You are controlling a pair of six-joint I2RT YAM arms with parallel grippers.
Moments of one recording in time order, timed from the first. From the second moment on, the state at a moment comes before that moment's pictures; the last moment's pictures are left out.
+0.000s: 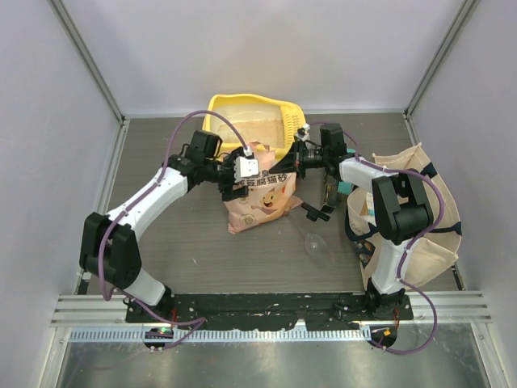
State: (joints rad) left arm -0.44 1.55 1.24 -0.54 0.67 0.99; right arm 0.28 1.90 1.22 0.16 -1.11 1.07
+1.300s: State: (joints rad) left arm -0.21 1.58 0.95 0.27 0.74 -0.66; right arm 0.27 1.91 1.24 0.15 -1.11 1.05
